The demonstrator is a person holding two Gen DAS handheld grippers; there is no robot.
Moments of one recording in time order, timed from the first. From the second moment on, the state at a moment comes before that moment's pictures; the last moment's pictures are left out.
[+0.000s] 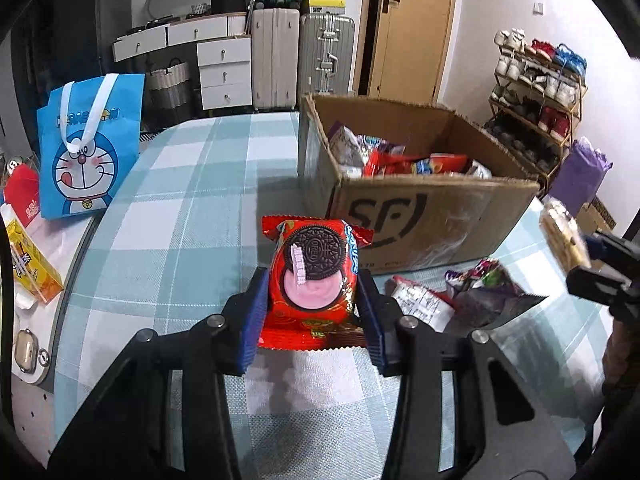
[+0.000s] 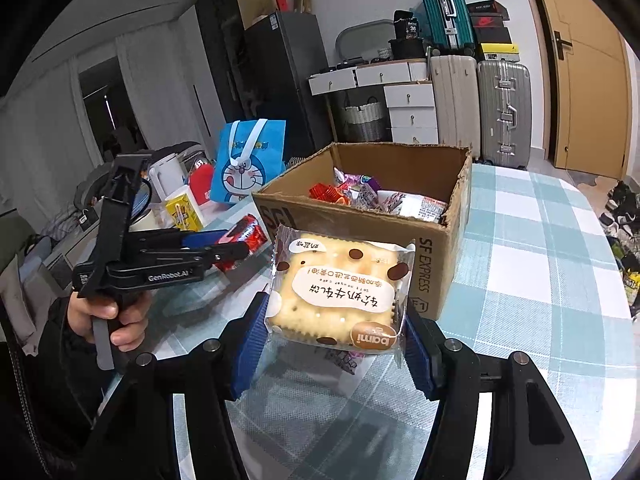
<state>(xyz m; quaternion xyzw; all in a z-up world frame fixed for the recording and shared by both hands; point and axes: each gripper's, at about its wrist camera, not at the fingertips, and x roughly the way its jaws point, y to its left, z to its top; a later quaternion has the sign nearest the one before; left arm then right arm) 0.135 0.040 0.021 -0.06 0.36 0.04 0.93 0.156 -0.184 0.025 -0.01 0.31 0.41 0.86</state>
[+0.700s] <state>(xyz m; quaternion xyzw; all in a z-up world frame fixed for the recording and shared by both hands) 0.106 0.037 0.078 -0.07 0.30 0.04 0.95 0.162 -0.201 0.039 0.01 0.29 0.36 0.88</state>
